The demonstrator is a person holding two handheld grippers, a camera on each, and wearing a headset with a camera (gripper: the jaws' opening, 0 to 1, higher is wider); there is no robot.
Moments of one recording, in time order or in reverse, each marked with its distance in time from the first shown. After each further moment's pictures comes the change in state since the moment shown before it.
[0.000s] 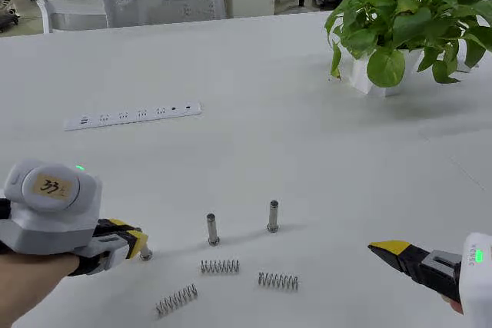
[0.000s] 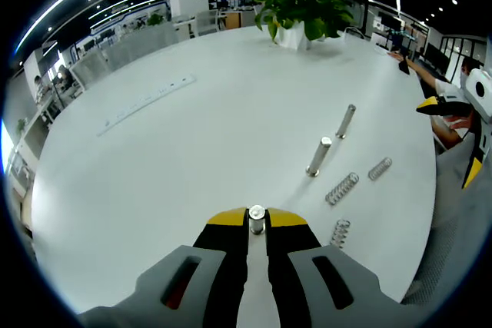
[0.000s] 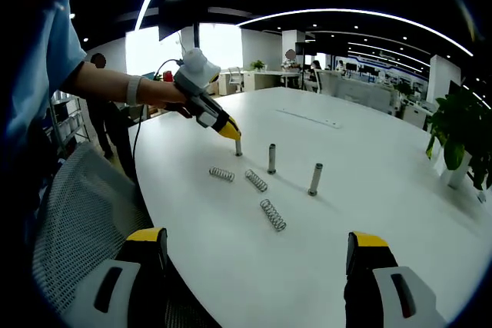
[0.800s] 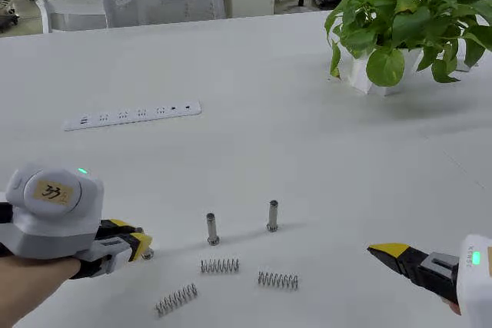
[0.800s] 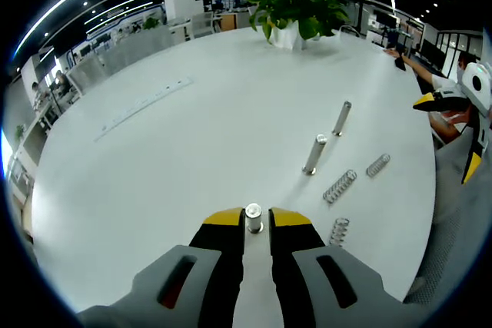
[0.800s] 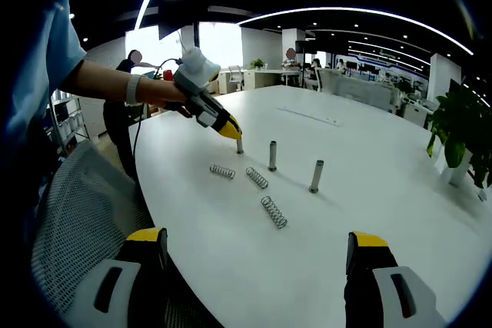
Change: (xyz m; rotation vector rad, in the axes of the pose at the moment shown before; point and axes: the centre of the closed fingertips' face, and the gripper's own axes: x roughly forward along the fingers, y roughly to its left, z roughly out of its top) left arm 0.002 -0.005 -0.002 0.026 -0.007 -0.012; right arm -0.001 0.000 -0.004 0.003 0.009 0.002
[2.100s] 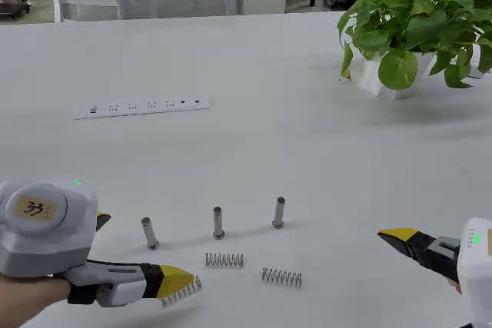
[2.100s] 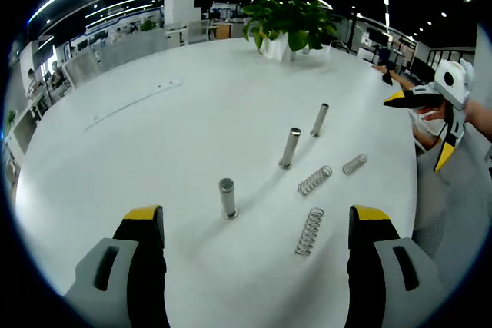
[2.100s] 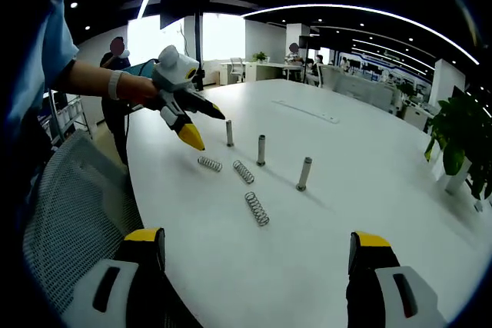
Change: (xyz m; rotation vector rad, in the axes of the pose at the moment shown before) left arm -0.013 -0.018 -0.019 -0.060 -0.077 -0.085; right arm 0.008 -0.023 -0.004 -0.047 0.047 -0.011
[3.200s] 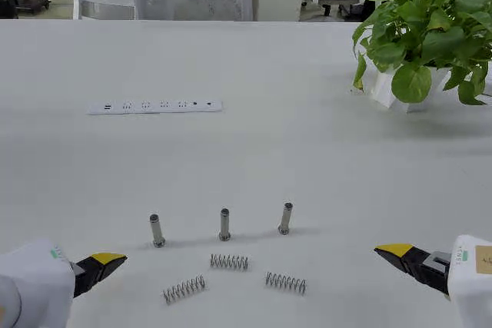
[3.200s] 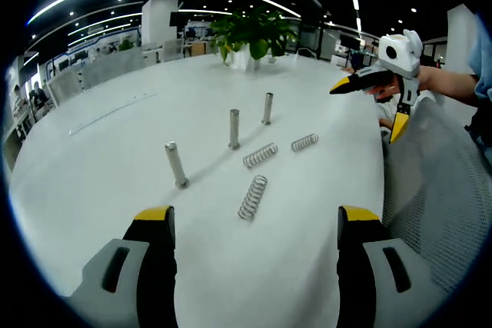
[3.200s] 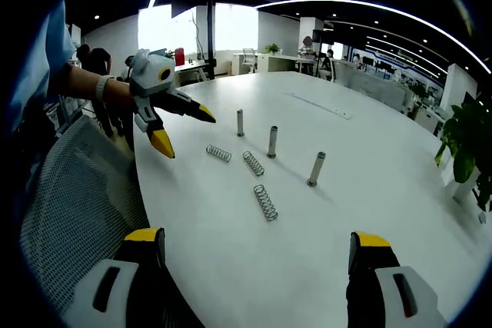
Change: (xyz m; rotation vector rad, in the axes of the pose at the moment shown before) left arm -0.023 -0.049 -0.034 0.088 -0.106 -0.117; right arm 0.007 0.008 -0.006 -0.050 0.050 0.049
